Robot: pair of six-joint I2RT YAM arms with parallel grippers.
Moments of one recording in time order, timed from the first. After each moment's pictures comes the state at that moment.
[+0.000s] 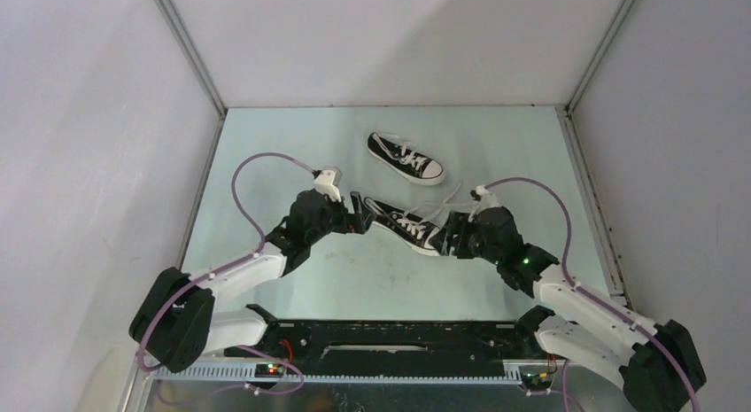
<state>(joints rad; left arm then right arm) -0.57 1.20 0.51 0.31 0.06 -0.44 0.64 0.94 0.47 -0.14 -0.08 0.69</state>
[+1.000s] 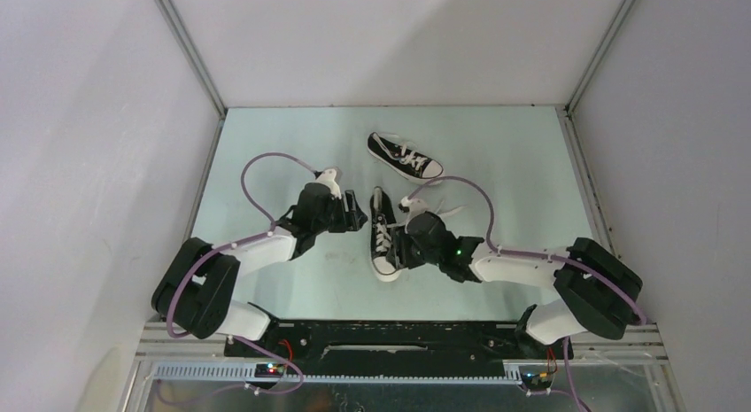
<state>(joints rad) -0.49 1.41 0.59 0.21 0.09 -0.49 0.93 1.45 0.66 0.07 0.07 0.62</state>
